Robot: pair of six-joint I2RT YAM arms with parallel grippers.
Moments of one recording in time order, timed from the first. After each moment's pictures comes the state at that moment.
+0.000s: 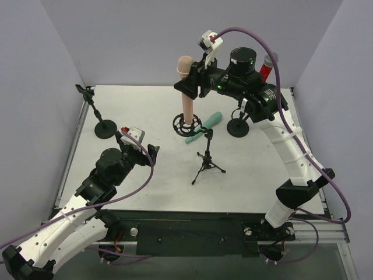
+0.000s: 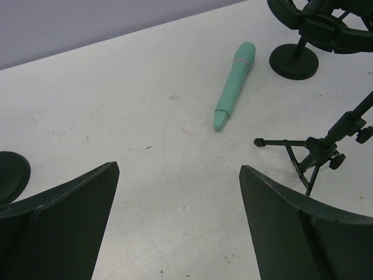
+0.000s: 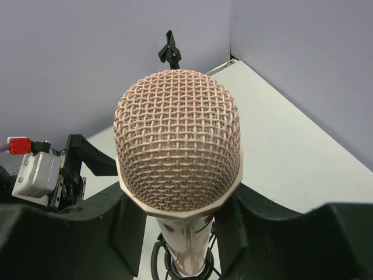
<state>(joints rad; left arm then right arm) -0.66 0.68 0.65 -0.10 -0.22 -0.04 0.65 1.66 2.12 -0.59 -0.39 0.08</state>
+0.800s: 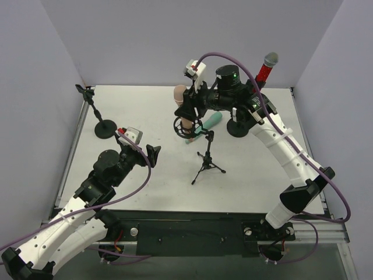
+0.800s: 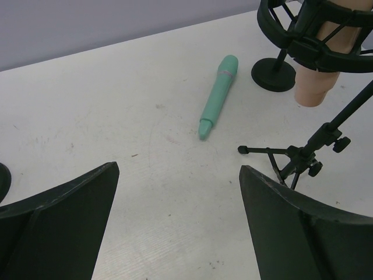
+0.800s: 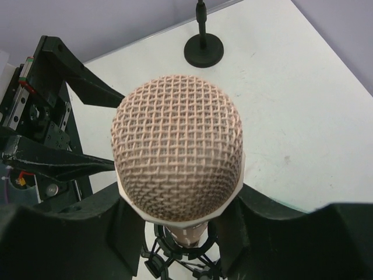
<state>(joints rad) -0.66 0.66 0.63 -0.07 -0.18 -0.08 0.67 1.62 1.90 -0.64 -0.47 -0.09</state>
